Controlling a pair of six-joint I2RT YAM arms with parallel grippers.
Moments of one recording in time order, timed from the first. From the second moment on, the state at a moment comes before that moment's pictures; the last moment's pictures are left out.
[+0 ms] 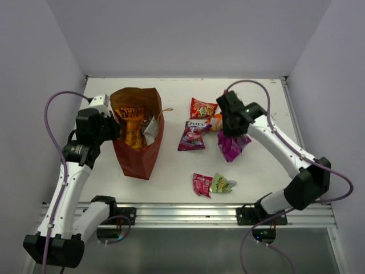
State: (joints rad) left arm -0.10 0.89 0.95 -0.60 0.05 -0.27; right arm 0.54 1.45 1.27 -1.00 0.37 0.45
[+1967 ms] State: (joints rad) left arm -0.10 0.89 0.96 -0.58 0.04 -0.27; right arm 0.59 1.36 1.40 -0.71 -0.02 0.35
